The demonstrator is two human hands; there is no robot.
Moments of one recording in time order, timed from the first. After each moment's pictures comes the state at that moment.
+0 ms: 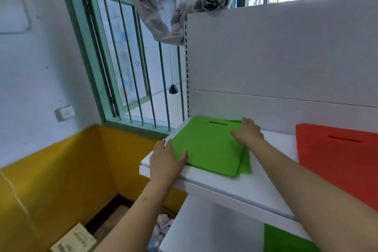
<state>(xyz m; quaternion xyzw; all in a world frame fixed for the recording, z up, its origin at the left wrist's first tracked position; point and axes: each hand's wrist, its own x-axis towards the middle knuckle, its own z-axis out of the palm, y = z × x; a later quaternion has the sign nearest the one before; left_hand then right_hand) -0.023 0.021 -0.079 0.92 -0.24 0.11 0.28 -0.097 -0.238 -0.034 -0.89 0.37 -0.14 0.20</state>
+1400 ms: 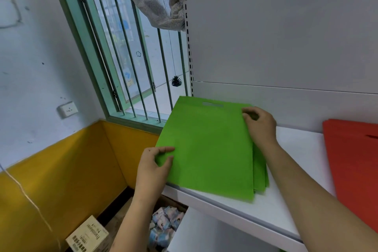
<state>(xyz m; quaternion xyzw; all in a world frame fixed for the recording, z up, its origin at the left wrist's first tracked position) -0.016 0.048 -0.072 0.81 -0.21 0.06 0.54 -0.067 -0.251 -0.052 -0.74 0.25 -0.44 0.45</state>
